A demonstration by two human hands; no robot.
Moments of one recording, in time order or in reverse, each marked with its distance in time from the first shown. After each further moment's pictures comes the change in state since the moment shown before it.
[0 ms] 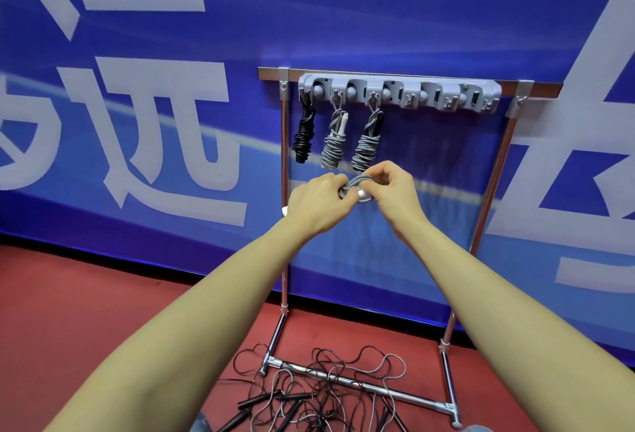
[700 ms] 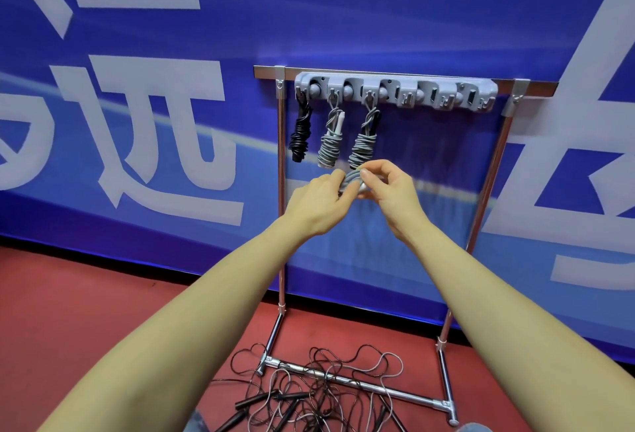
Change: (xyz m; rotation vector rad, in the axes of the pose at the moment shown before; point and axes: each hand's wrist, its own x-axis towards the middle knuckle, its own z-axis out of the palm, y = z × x) left_hand -0.001 0.003 0.001 -0.086 -0.038 0.004; right_hand 0.001 0.006 -0.004 0.193 -0.055 0.020
